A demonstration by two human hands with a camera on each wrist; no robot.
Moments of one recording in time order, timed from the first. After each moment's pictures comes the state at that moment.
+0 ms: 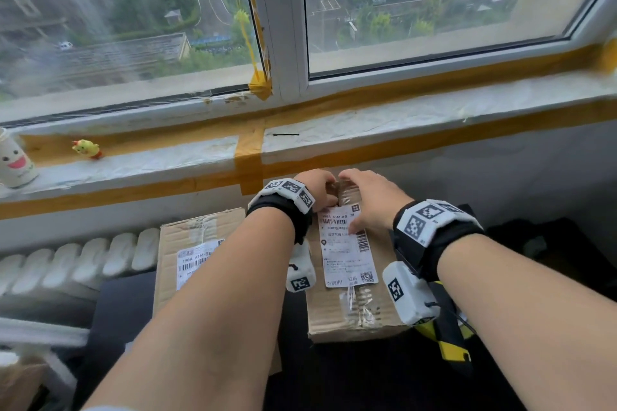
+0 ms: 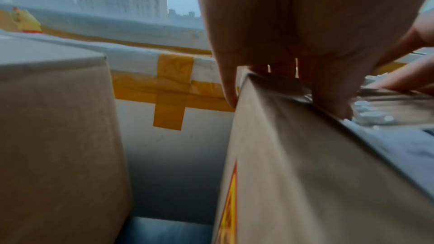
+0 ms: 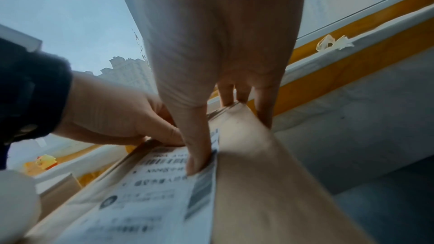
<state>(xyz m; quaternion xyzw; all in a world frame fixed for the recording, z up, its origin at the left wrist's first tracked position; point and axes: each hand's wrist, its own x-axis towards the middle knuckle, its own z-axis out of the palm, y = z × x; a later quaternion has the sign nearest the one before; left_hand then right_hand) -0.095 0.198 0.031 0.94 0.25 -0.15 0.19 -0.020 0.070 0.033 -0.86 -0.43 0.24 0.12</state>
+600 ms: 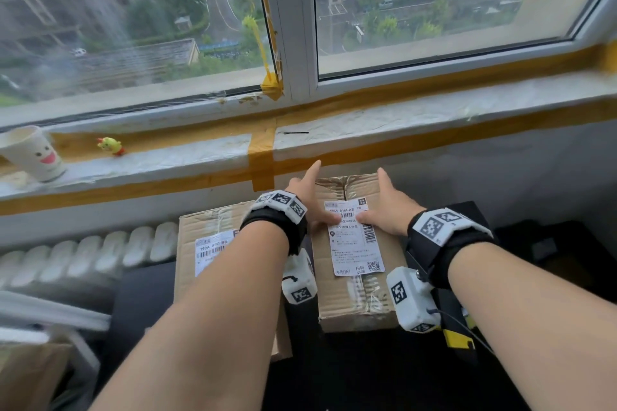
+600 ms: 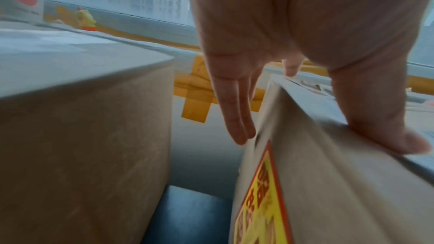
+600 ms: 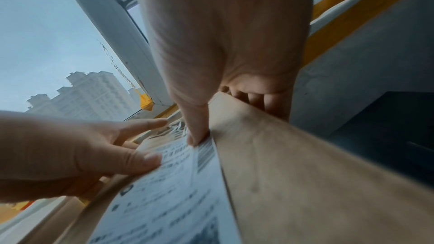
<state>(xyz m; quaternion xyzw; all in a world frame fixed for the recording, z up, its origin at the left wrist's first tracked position) -0.139 0.197 0.021 0.88 0.37 -0.15 0.27 -0.029 0.049 0.017 -0.88 -0.30 0.31 0.18</state>
